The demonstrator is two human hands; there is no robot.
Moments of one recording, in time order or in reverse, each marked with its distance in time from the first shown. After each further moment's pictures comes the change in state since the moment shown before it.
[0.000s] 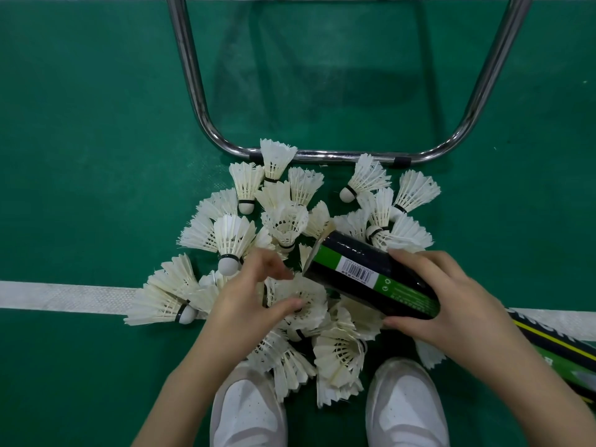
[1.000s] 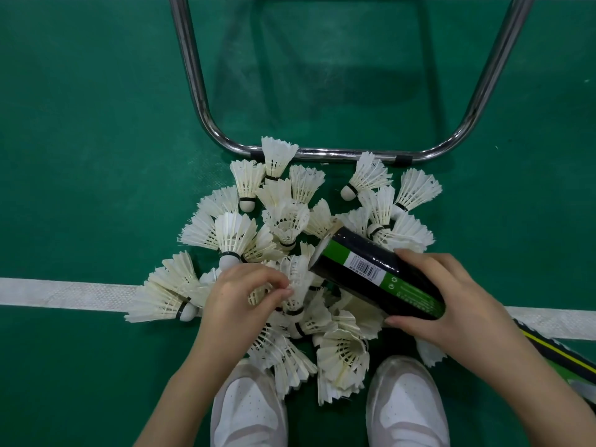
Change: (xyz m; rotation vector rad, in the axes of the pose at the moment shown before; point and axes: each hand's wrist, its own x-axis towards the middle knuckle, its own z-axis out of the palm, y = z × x) left_hand 0.001 -0.018 0.002 0.114 0.166 0.155; right_hand -0.001 0.010 0.007 0.057 0.044 -0.018
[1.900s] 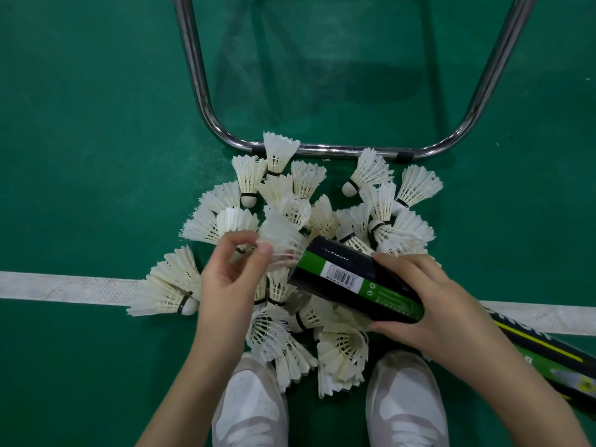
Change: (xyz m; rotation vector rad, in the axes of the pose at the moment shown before) left_hand -0.001 0.046 -0.009 -0.725 0.207 -0.399; right_hand -0.001 -0.014 0.006 -0.005 -0.086 -0.055
